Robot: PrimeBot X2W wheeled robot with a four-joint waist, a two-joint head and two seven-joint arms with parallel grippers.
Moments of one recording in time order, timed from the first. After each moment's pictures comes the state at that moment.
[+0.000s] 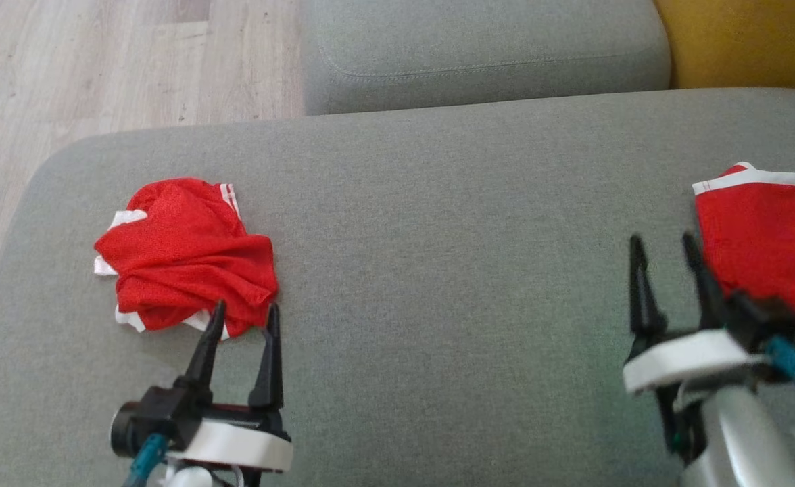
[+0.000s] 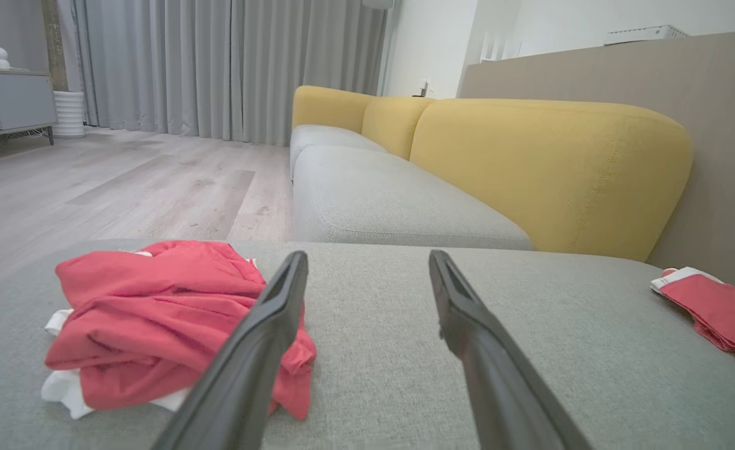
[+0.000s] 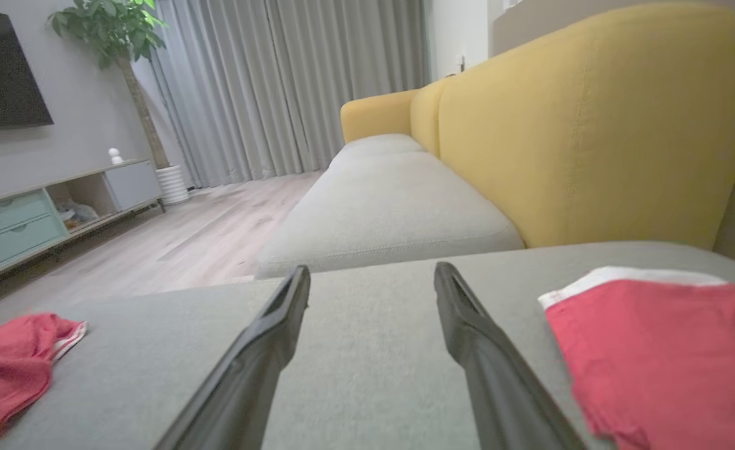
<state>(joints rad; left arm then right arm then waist) -0.04 0.05 -0.19 0.26 -0.23 -0.09 -0.26 -0.18 -0.06 0.00 0.39 0.16 0.13 -0.24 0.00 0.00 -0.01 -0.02</state>
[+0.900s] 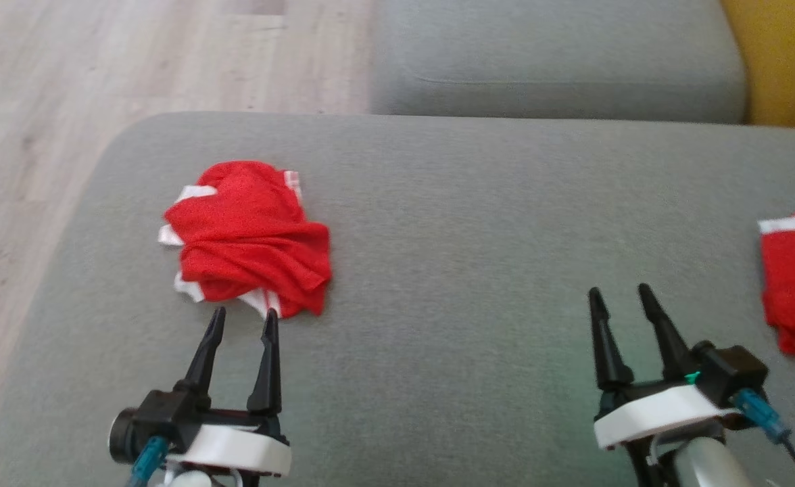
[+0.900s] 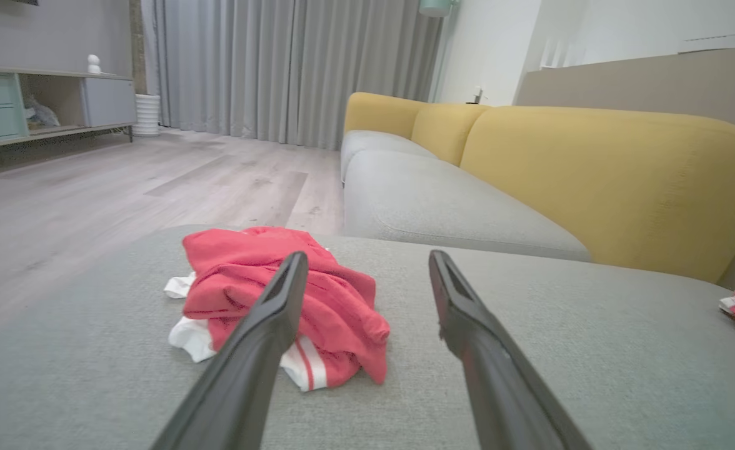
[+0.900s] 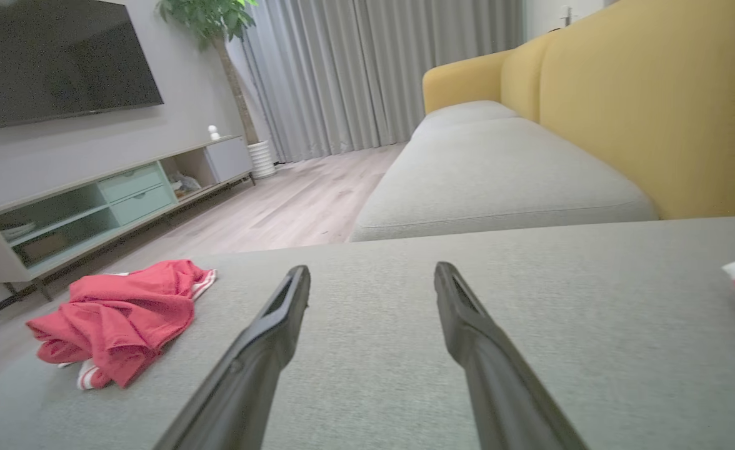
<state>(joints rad) -0.03 0.05 -0.19 0.28 -0.23 -0.08 -0.26 -0.03 -0.05 0.10 0.30 0.22 0.13 -0.25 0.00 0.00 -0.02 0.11</state>
